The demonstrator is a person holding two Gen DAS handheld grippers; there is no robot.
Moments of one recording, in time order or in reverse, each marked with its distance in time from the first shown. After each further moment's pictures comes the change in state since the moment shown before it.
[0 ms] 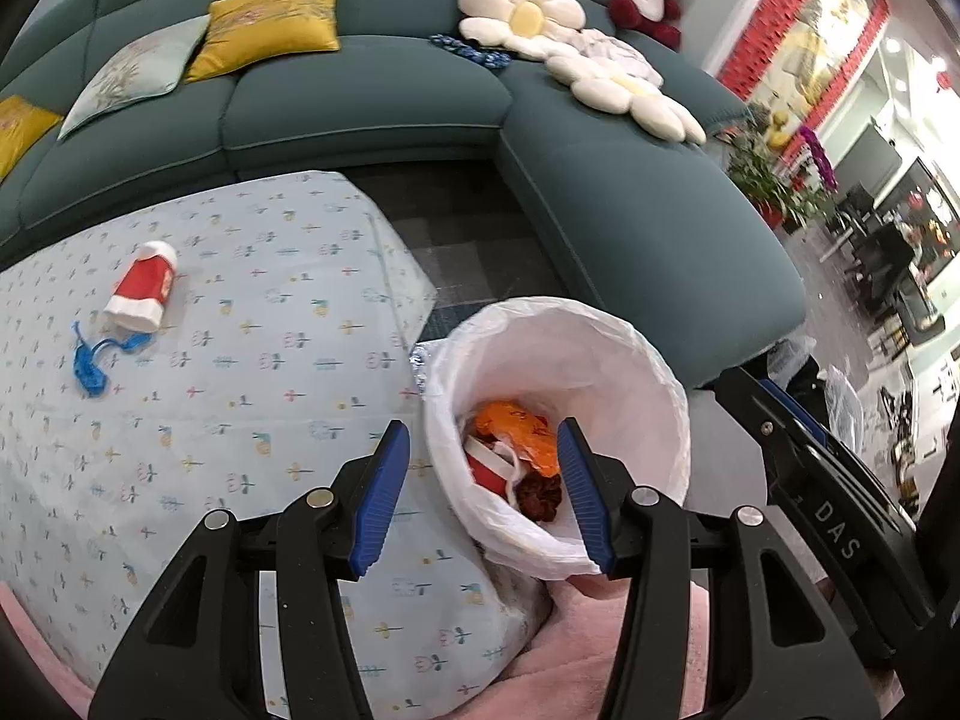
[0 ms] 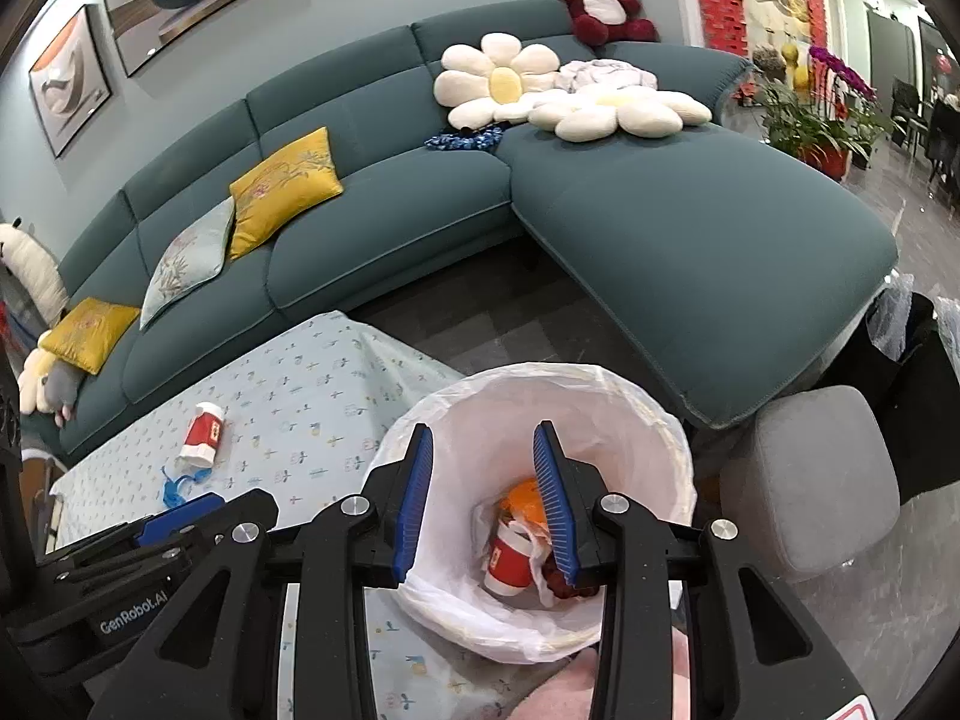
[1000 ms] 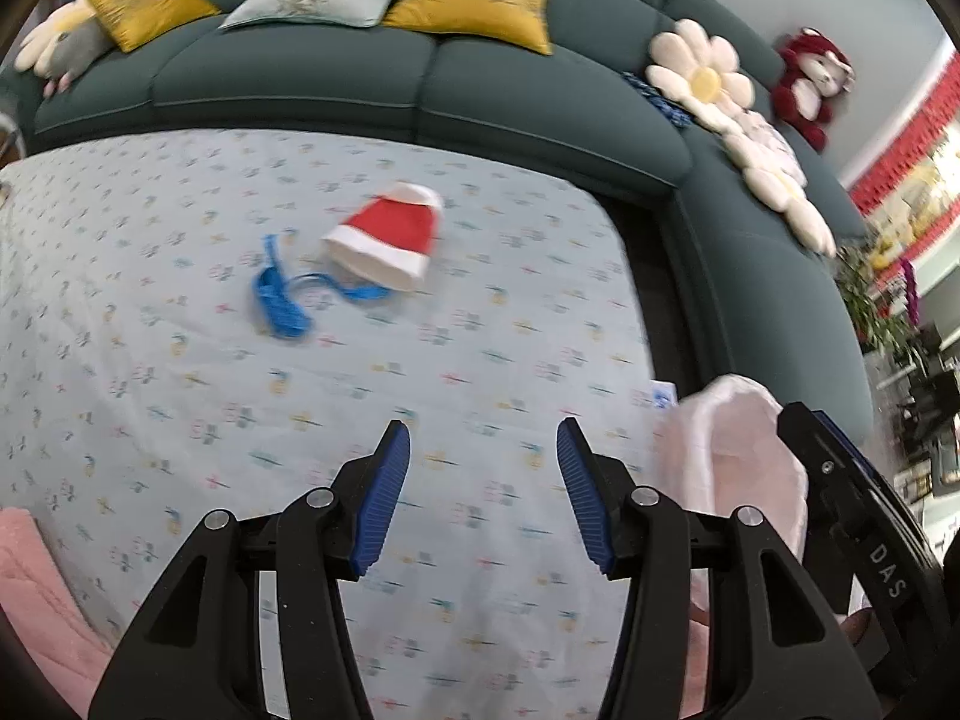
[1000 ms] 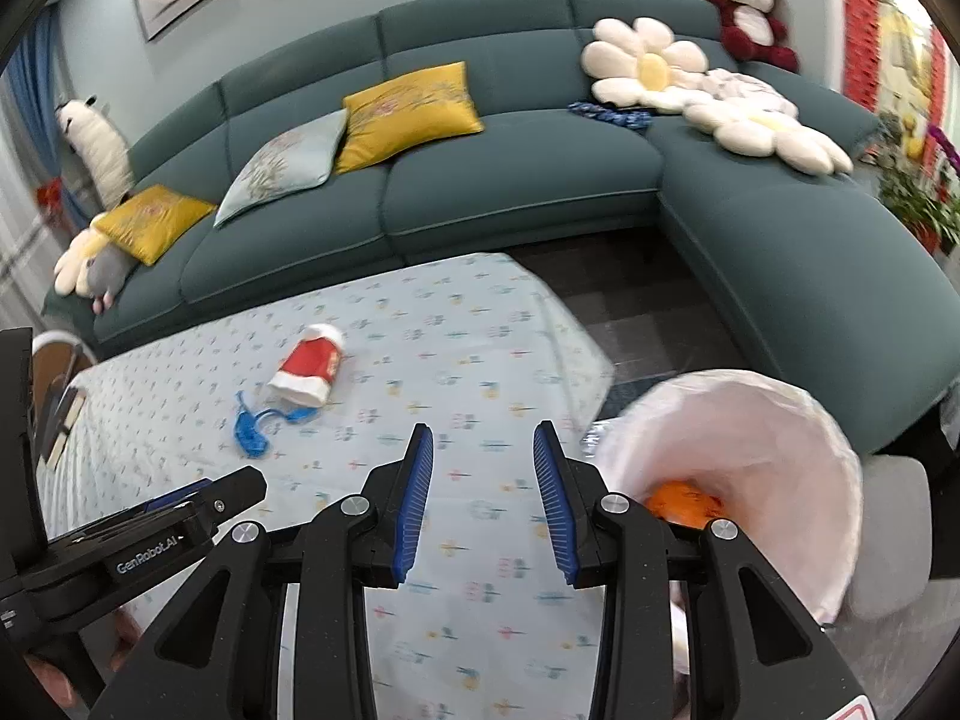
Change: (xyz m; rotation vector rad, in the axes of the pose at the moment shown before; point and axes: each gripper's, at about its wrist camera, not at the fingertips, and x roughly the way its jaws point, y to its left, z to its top) left arm -0.030 0.202 -0.015 -0.321 -0.030 0.151; right arm 0.045 0.177 -0.024 -0.249 0.098 0.124
